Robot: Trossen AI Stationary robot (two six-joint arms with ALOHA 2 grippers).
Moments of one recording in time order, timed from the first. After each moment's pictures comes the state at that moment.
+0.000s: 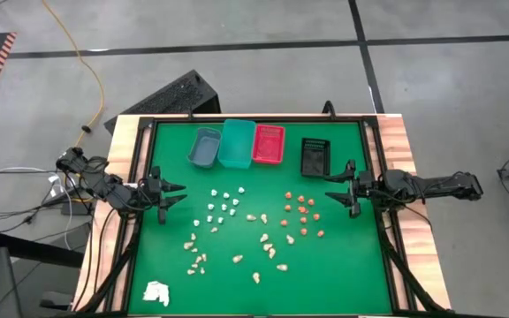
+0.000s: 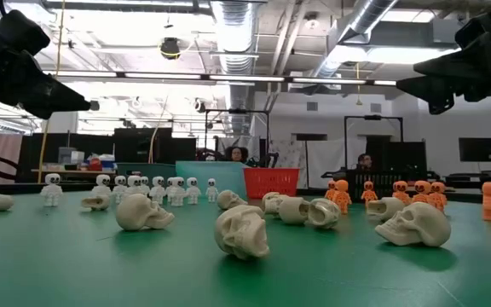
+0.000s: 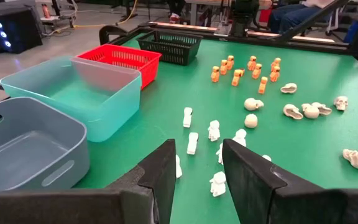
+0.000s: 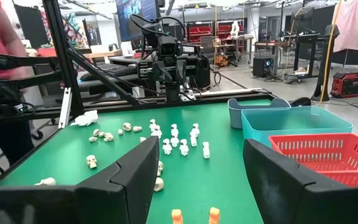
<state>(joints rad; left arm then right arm) -0.58 0.01 0.11 -0.35 -0.81 -0.23 0.09 0.03 0.00 0.04 0.16 0.08</state>
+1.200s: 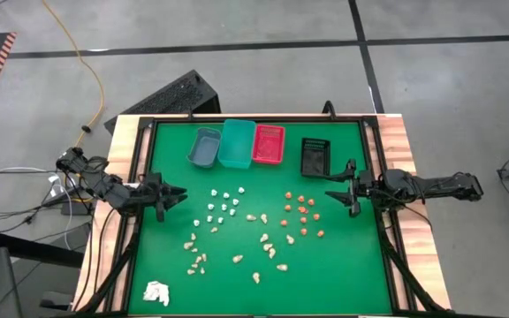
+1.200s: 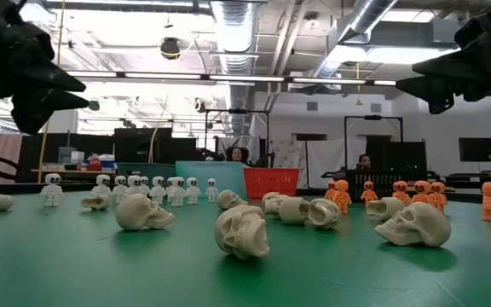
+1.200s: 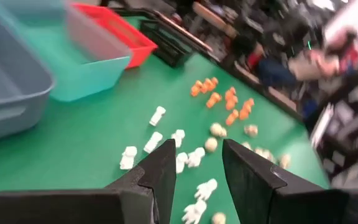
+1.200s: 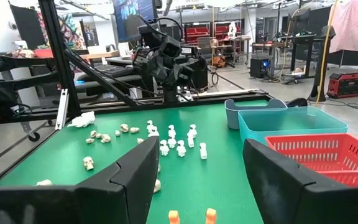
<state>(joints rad) -0.58 0.01 0.11 -0.29 -0.80 -0.70 0.08 0.03 0.00 0.06 0.16 0.08</state>
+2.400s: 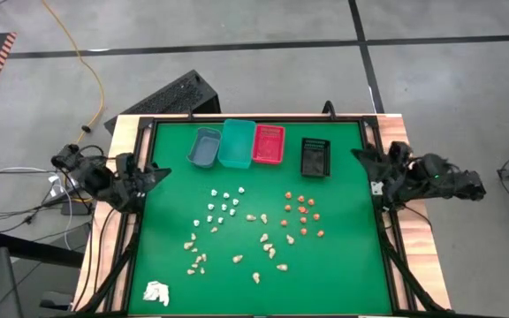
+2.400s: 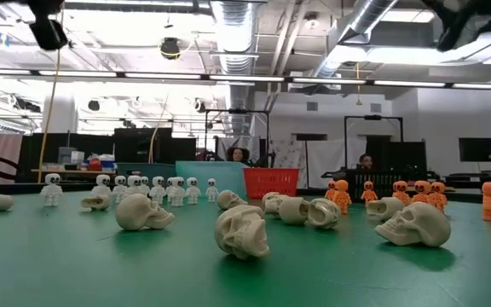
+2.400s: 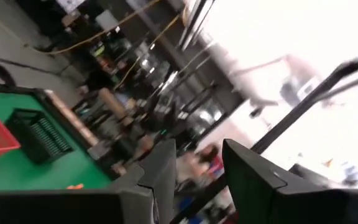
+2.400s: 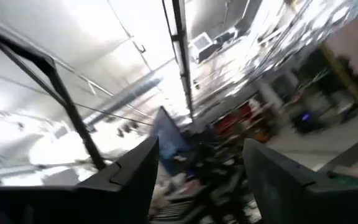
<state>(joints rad) -0.58 0.13 0.28 0.38 -0.73 -0.54 0.08 0.10 0.29 0.32 0.25 0.47</state>
